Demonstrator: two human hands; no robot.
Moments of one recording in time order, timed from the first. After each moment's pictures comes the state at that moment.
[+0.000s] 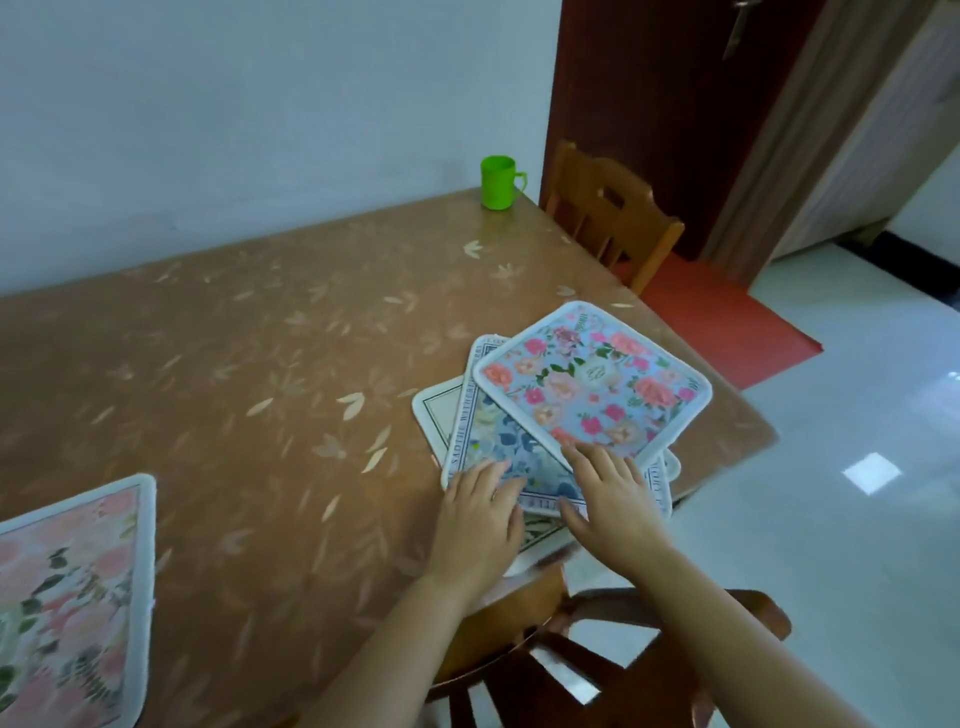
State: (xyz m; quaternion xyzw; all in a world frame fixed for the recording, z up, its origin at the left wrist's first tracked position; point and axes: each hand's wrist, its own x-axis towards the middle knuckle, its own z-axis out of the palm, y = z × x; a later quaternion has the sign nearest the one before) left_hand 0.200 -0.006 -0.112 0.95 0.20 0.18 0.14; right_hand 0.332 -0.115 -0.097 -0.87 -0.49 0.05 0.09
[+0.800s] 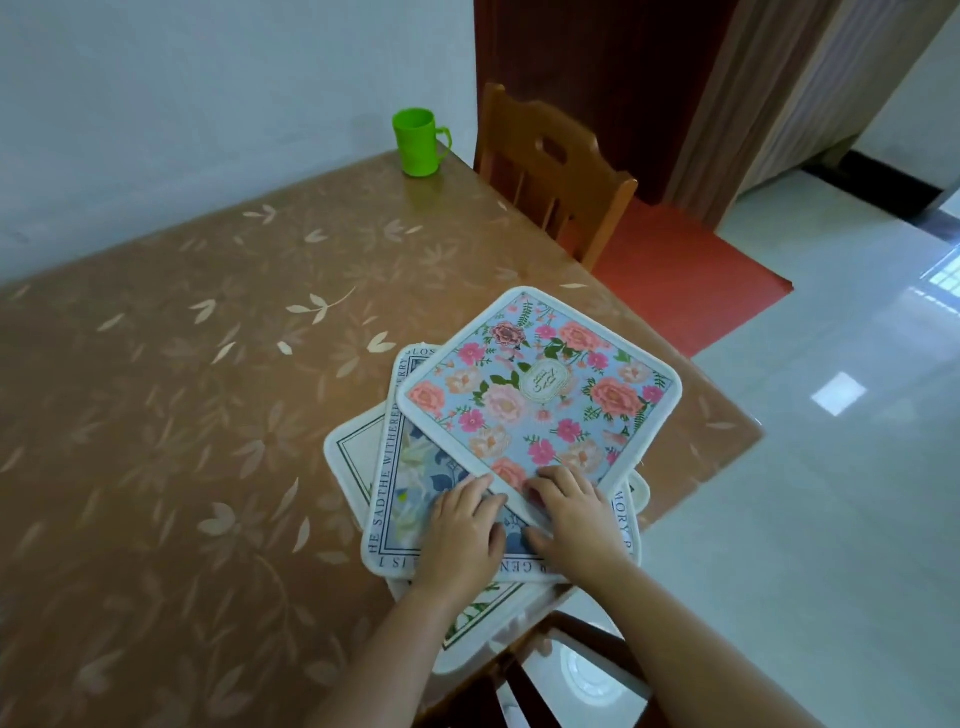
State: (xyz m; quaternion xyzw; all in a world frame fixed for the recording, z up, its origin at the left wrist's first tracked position) left_hand 0.303 0.020 -0.188 0.96 0.19 0.03 0.21; right_hand 0.415 -0.094 -0.178 -0.88 -0.42 0.16 0.14
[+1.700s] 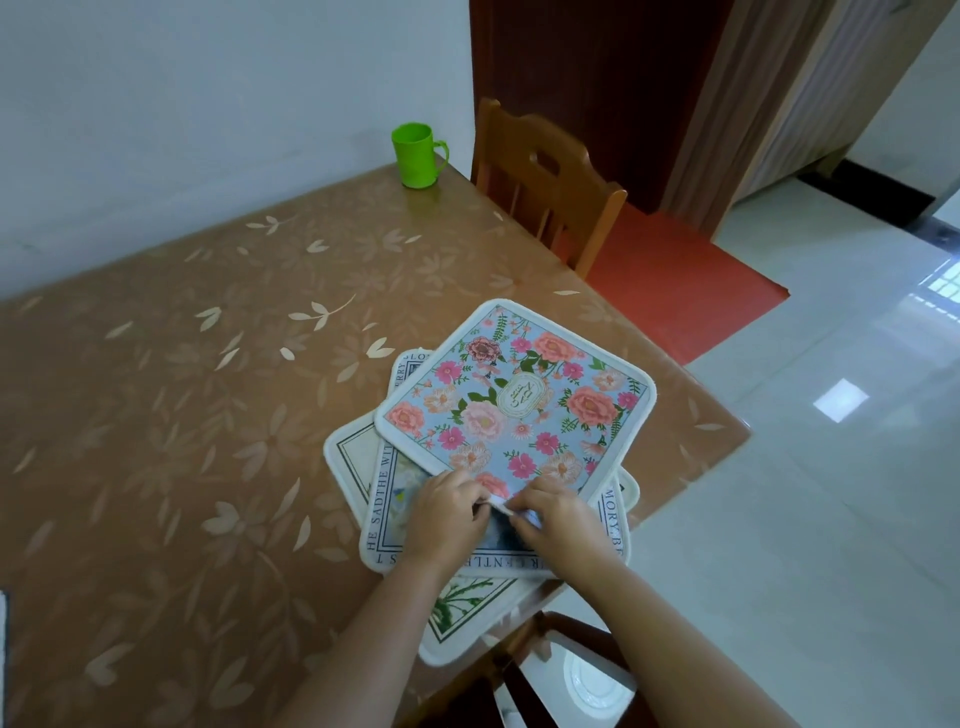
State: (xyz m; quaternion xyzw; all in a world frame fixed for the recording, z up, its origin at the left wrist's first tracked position) left_hand 0.311 0.031 -0.162 0.94 0.23 0.09 0.24; right_hand 0.401 -0.093 -0.147 -0.84 -0.41 0.20 0.29
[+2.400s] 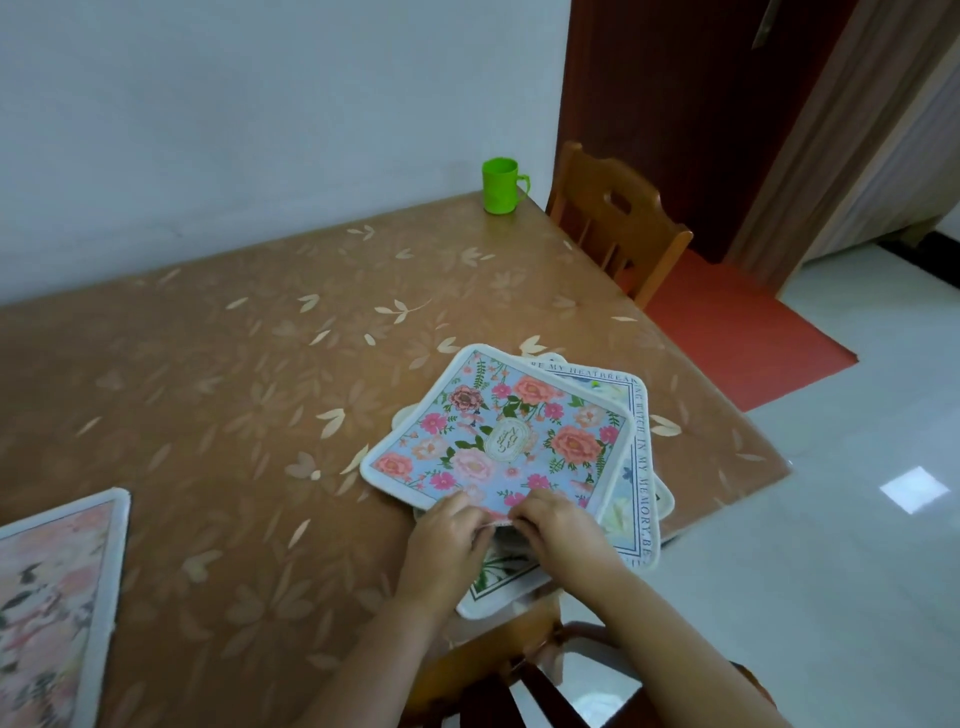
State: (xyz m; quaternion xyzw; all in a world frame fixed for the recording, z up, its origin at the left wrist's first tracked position) left_hand 0.230 0.005 -0.130 0.91 0.27 0.17 0.25; right_hand 0.356 -0.091 -0.111 -0.79 -0.55 0.16 0.22
